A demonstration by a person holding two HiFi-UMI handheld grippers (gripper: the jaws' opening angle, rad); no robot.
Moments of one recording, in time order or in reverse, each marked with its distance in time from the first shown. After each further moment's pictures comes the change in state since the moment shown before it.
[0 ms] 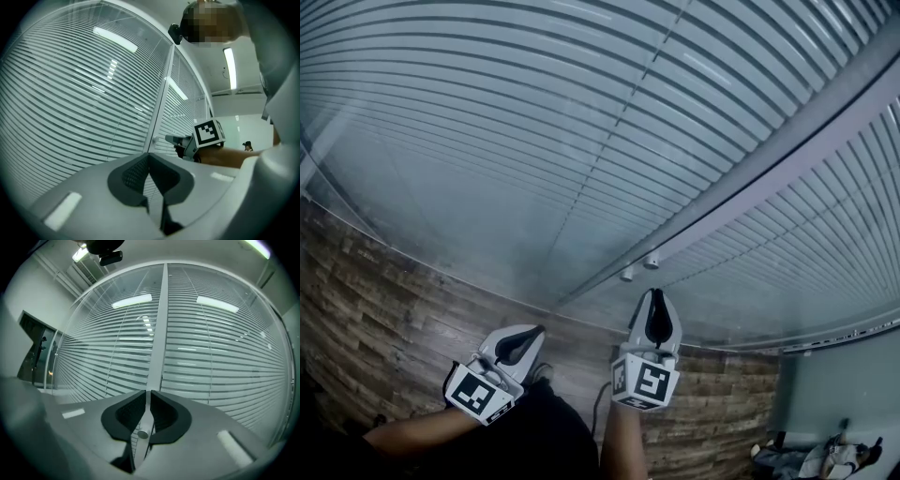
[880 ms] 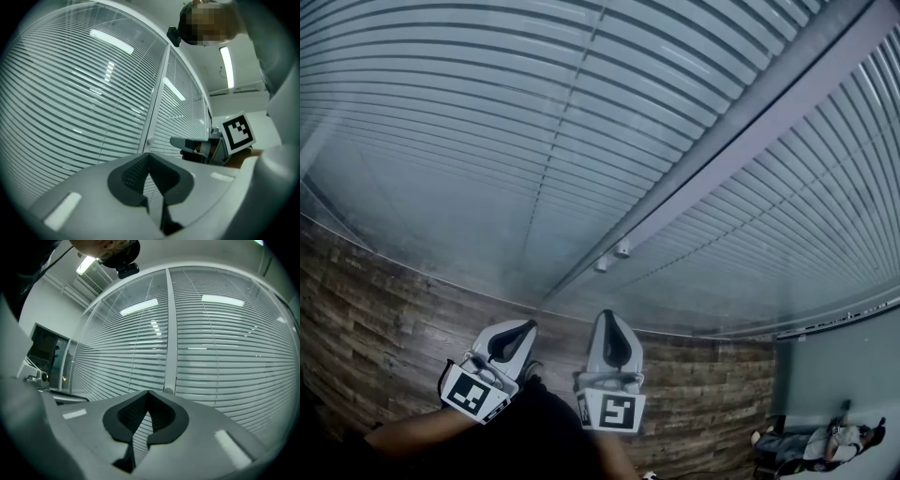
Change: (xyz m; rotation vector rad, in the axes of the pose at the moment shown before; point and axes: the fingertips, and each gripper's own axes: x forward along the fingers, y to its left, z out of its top) left arm 0.026 -0.023 0.007 0.029 -0.026 -0.014; right arm -0.052 0.039 0.003 0.019 -0.028 0.160
